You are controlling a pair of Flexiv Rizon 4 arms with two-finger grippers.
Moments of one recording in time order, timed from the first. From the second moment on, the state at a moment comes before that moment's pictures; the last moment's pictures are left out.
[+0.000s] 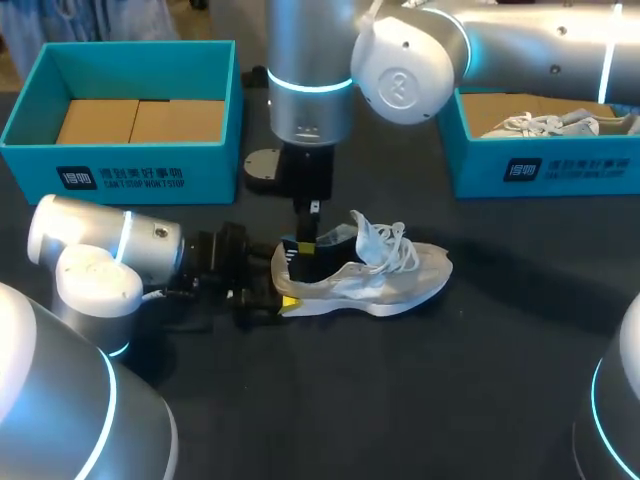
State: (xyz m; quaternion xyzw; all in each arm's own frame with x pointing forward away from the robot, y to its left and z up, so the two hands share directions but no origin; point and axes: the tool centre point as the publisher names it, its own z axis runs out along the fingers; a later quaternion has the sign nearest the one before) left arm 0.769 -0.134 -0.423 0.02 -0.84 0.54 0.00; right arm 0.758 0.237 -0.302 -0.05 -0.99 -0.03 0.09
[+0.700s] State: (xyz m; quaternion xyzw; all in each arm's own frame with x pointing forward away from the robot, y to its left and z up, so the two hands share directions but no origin) left arm 0.769 -0.134 -0.423 0.02 -0.84 0.54 0.00; right arm 0.758 0.222 -0.287 -0.03 -0.99 -0.04 0.12
